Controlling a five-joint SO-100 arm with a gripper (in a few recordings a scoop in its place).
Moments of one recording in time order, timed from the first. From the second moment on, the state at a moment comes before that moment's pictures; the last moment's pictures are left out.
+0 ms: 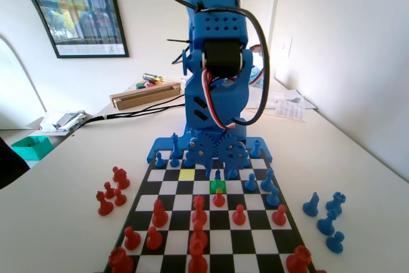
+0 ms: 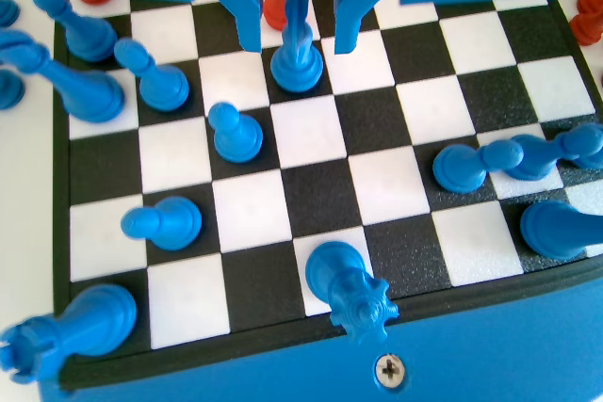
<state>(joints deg) -1.4 83.1 123.8 45.4 -77.5</state>
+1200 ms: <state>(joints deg) 1.2 151.3 116.1 94.5 -96.2</state>
